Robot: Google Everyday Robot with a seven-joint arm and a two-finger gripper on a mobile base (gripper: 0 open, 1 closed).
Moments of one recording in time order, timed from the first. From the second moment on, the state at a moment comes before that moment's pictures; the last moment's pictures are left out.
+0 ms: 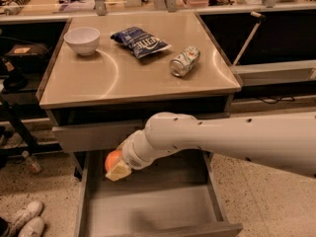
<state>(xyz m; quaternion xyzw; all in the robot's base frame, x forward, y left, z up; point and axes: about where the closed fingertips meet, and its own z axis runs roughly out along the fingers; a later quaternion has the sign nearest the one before) 0.481 0.117 0.652 -0.58 0.74 0.20 0.28</state>
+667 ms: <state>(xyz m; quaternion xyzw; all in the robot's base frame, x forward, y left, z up) 0.496 0.103 0.721 -0.58 0.73 0.17 0.31</state>
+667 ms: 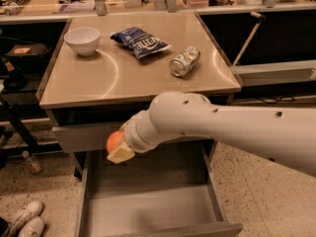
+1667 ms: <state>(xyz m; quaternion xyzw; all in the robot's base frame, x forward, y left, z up) 0.566 0.100 0.834 -0.60 0.72 0.12 0.33</state>
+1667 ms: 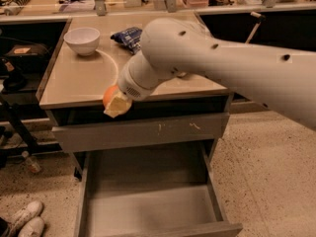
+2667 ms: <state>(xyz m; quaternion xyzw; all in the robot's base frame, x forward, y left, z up) 0.631 0.135 0.883 -0.62 0.71 0.12 0.30</state>
